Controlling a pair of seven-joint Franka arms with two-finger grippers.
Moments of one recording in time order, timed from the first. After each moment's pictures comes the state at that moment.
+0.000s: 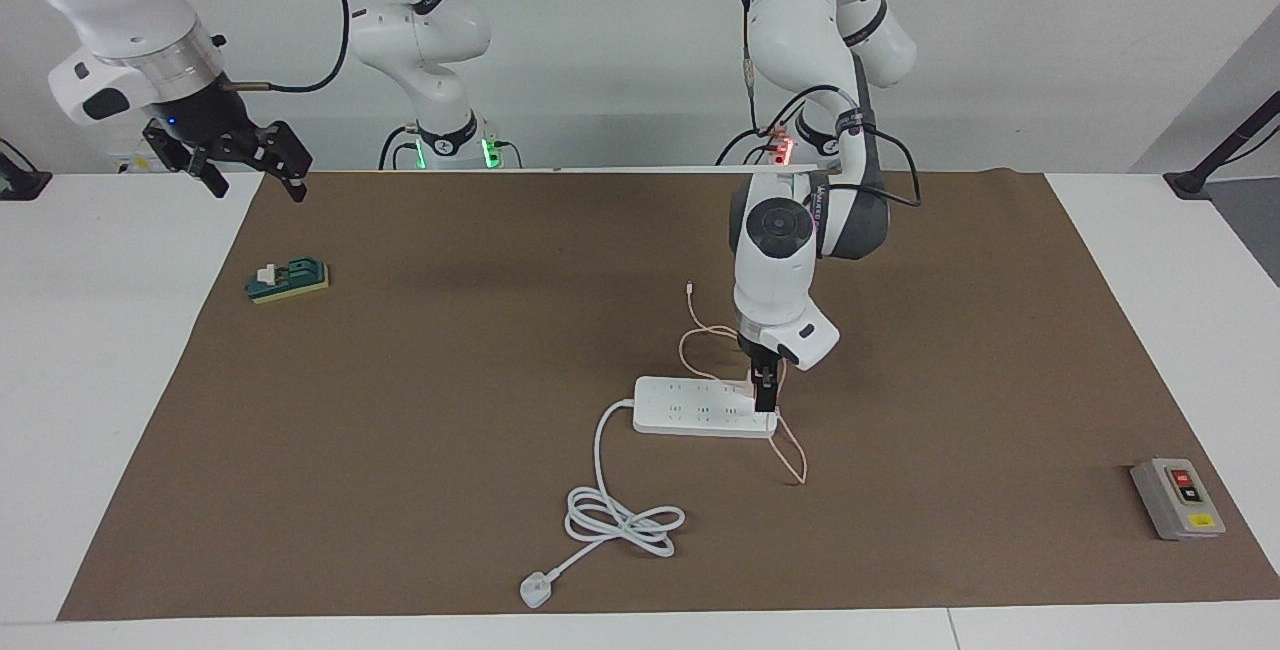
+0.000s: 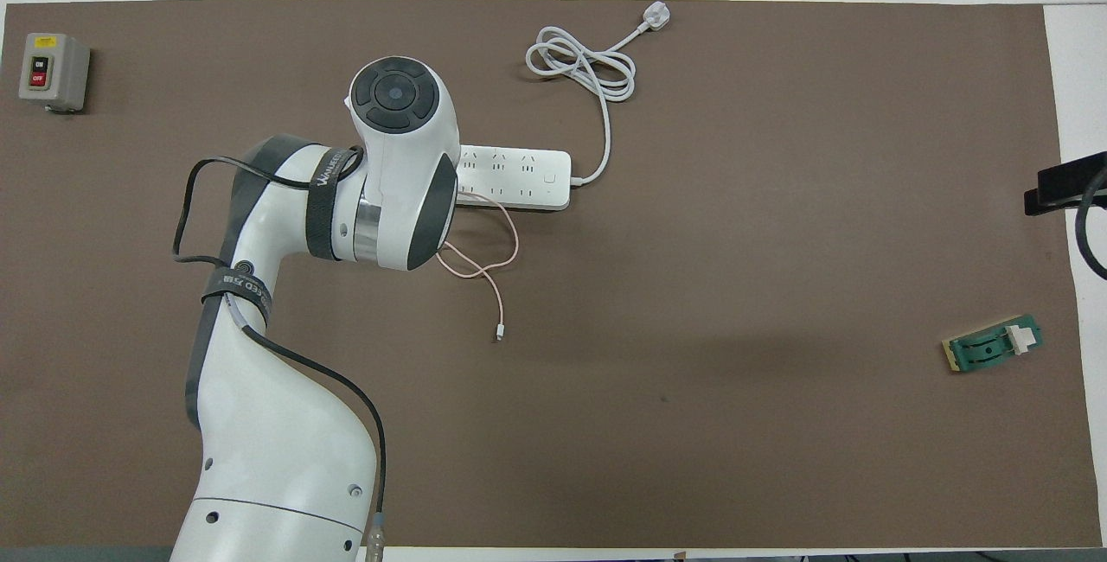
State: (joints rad) left arm -1.07 0.63 0.73 -1.58 -0.33 2.05 -1.68; right arm 0.14 -0.01 -0.24 -1.56 -0.01 1.51 0.00
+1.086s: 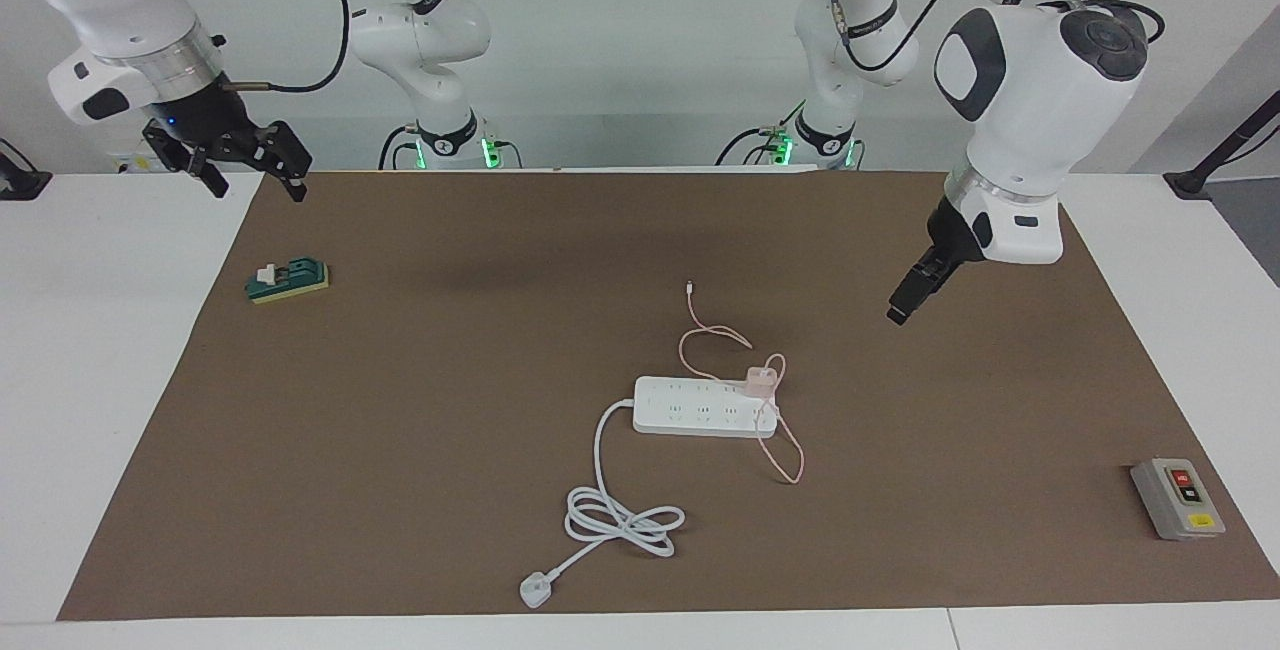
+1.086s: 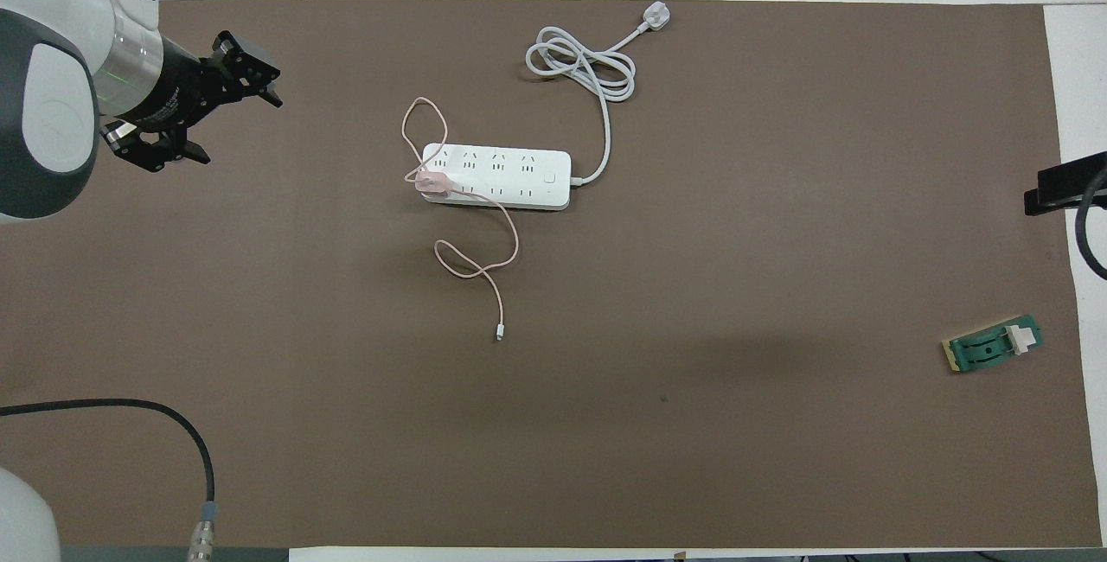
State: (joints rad) left arm -0.97 0.39 0.98 -1.41 -0.38 1.67 -0.53; right arm 0.14 -0.01 -0.24 -1.56 -0.01 1.51 0.00
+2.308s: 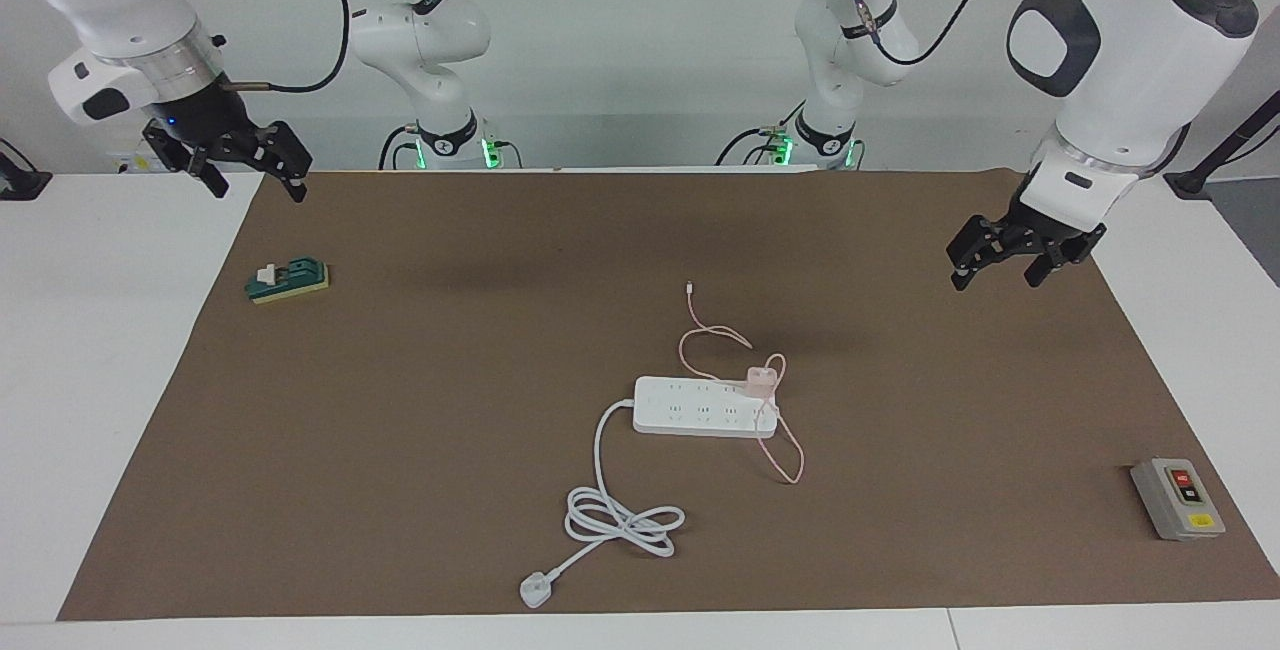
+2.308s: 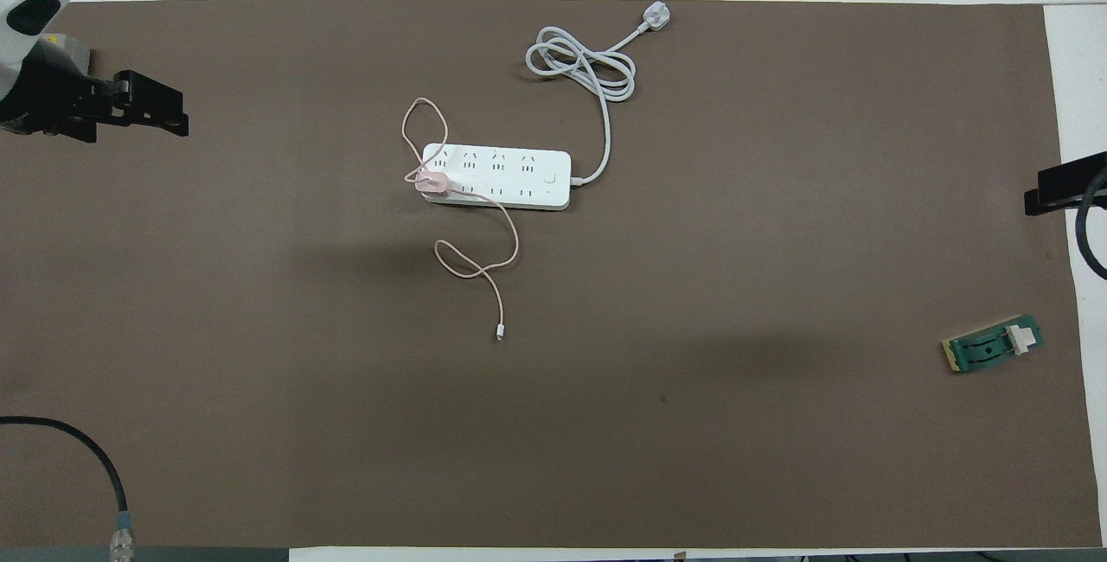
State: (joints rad) left arm -0.97 0.38 1.13 -1.40 -0.39 1.58 0.15; right arm 0.14 -0.01 -0.24 -1.56 -0.01 1.51 0.00
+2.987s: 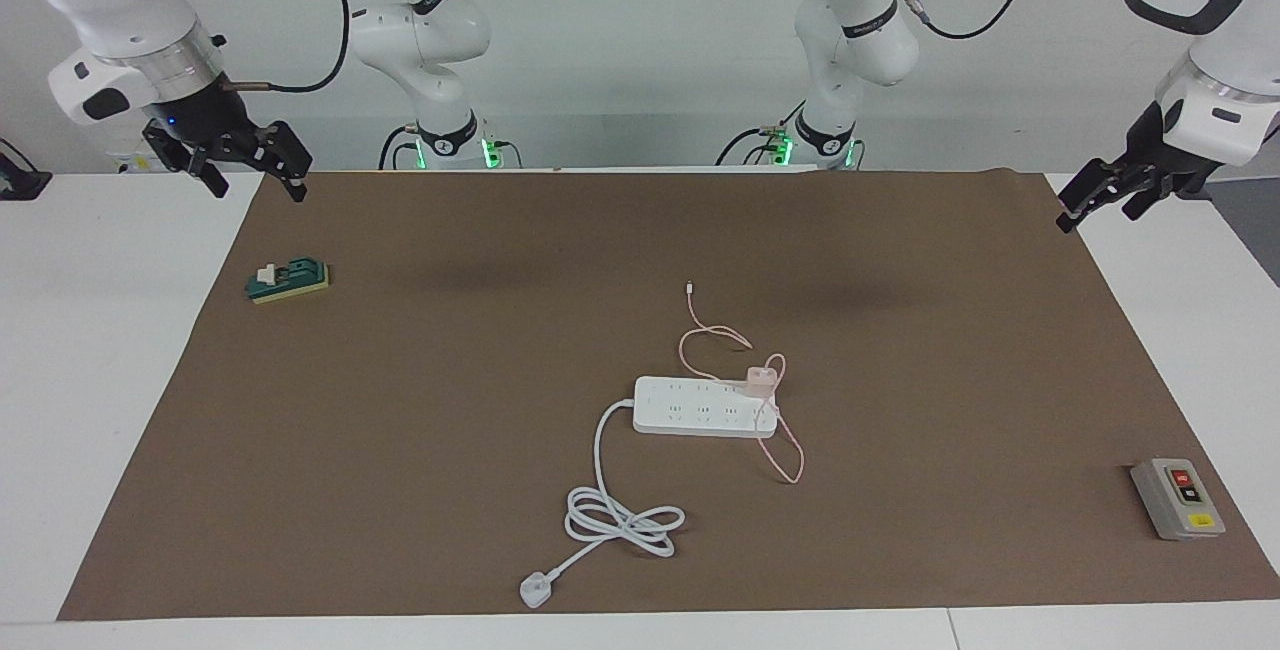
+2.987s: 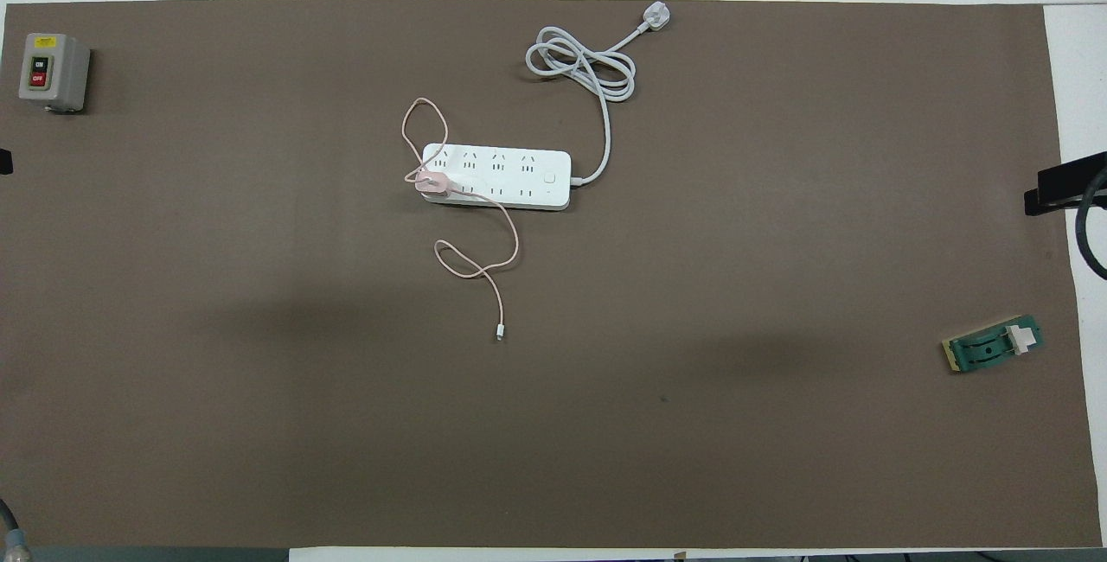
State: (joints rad) left arm -0.97 0.37 1.38 -1.40 -0.36 1.49 0.22; right arm 0.14 -0.01 -0.24 -1.56 -0.01 1.51 0.00
